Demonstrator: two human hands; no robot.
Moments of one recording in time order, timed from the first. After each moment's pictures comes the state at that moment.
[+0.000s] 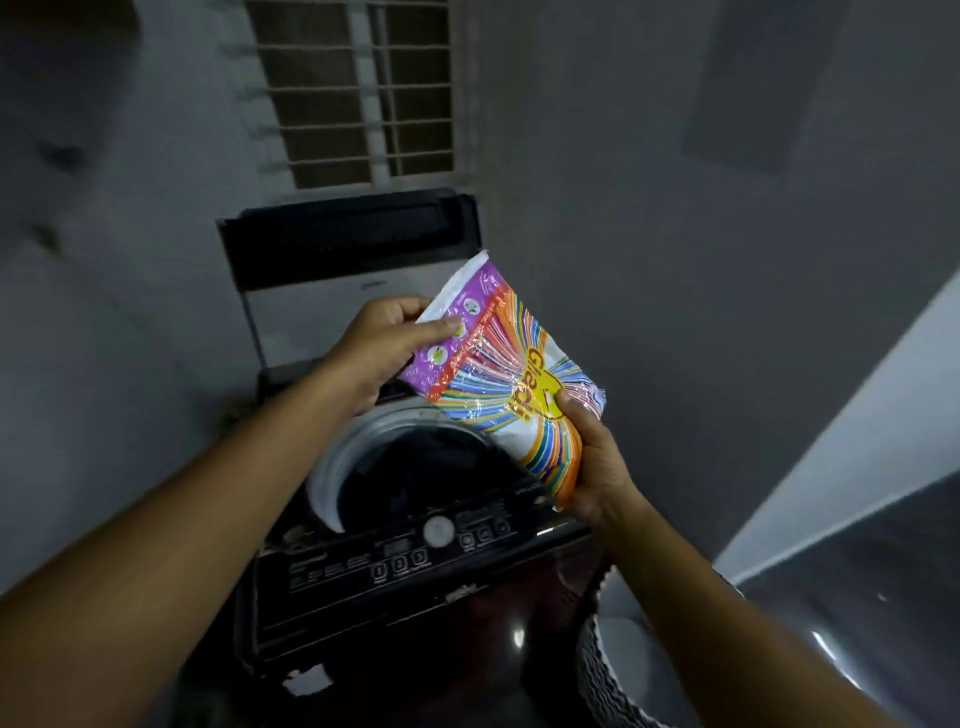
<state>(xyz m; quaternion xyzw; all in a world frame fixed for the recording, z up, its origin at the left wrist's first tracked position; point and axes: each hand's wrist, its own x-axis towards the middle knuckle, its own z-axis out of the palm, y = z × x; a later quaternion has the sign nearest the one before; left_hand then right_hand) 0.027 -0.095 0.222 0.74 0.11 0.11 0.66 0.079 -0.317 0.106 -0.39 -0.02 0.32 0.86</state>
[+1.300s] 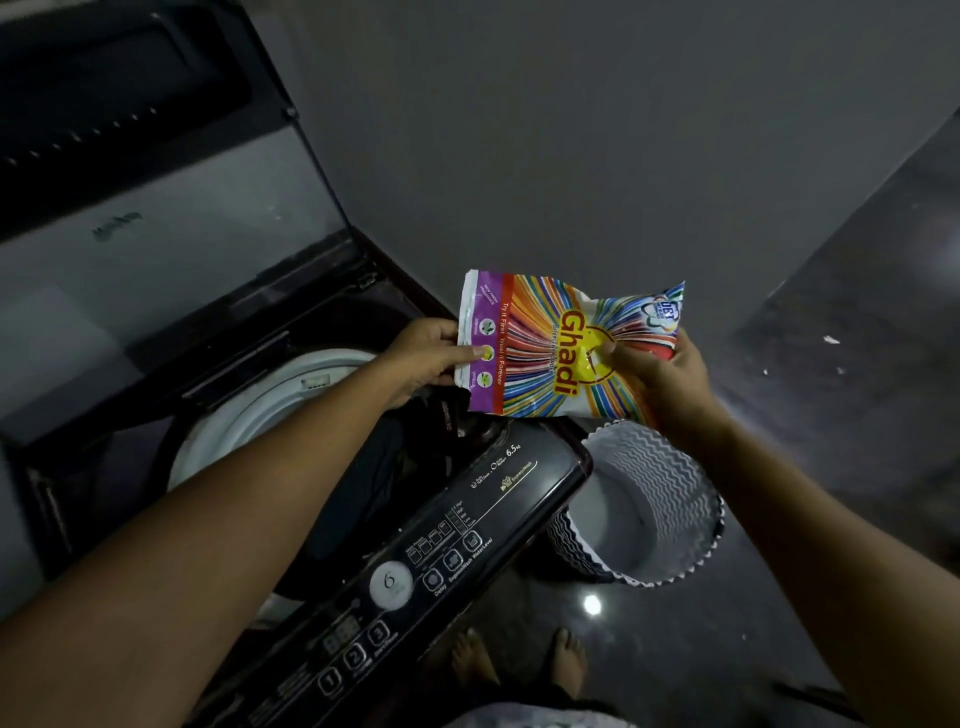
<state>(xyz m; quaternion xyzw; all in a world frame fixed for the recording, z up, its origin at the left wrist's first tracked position) 0.252 -0.127 0.016 0.76 0.06 -0.24 0.60 0.210 -0.413 0.012 -0.63 0.12 0.03 0.77</state>
